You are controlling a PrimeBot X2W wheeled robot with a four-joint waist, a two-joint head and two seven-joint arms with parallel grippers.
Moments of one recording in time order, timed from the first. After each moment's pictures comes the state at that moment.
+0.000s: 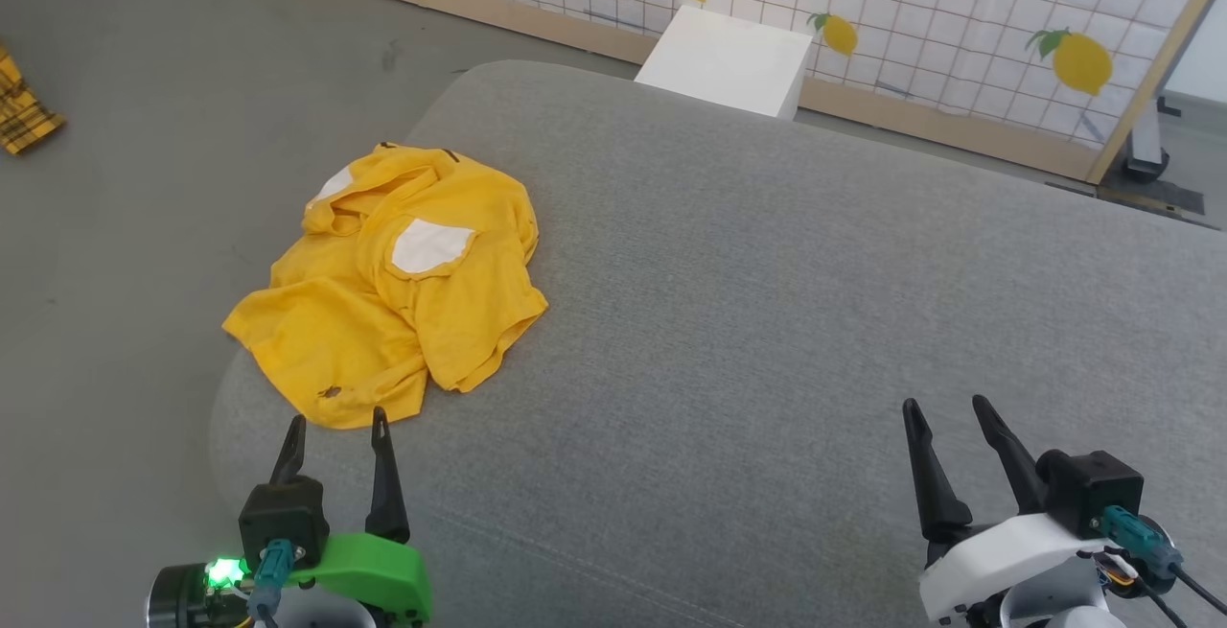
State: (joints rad) left arm 0.04 0.09 -0.07 0.07 -0.08 0.15 -0.16; right arm 0.00 -0.05 0.00 0.21 0.17 0.13 -0.16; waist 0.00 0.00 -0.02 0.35
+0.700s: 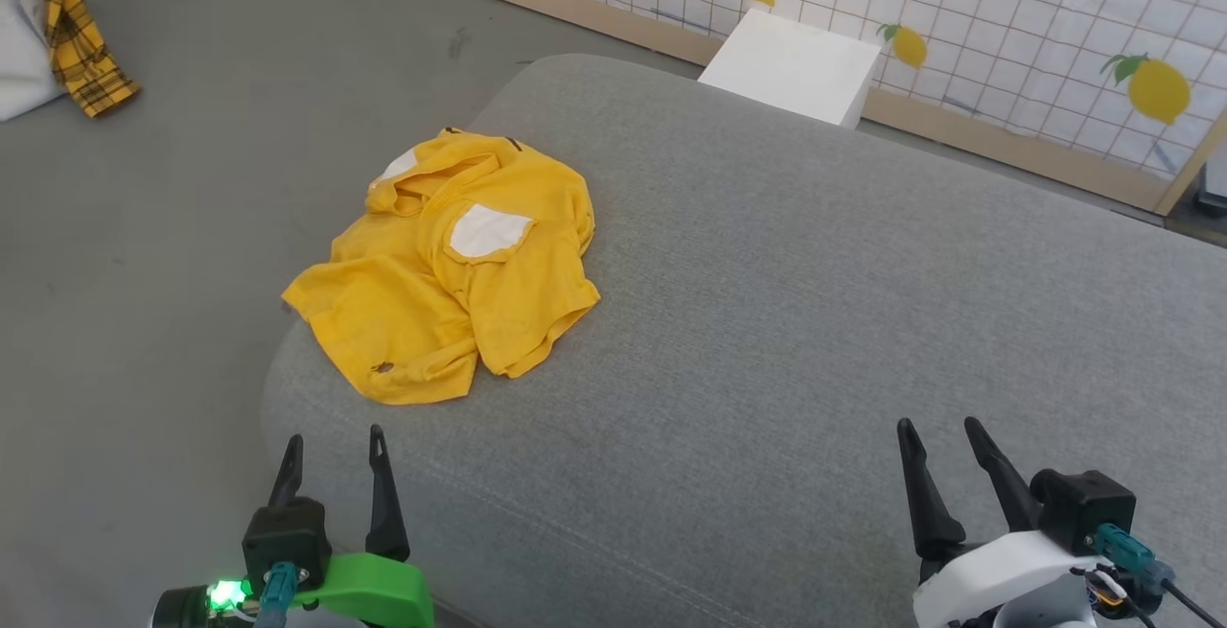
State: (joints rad) left arm 0.06 0.10 -0.10 0.09 -0.11 0.20 -0.21; right arm 0.00 -0.05 0.02 0.27 0.22 0.13 -0.20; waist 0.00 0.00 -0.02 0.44
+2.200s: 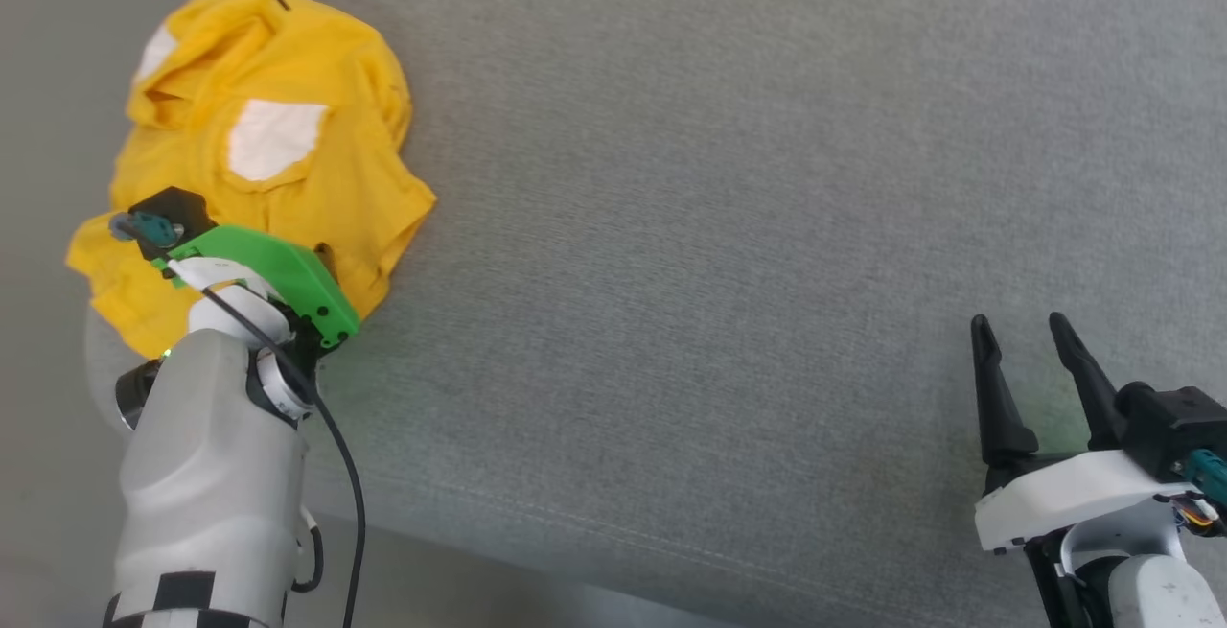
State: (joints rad) left arm -0.67 0.18 0.01 0.75 -0.49 0.17 0.28; right arm -0.04 -0.05 -0.09 0.03 0.13 0.13 -0.07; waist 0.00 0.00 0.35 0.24
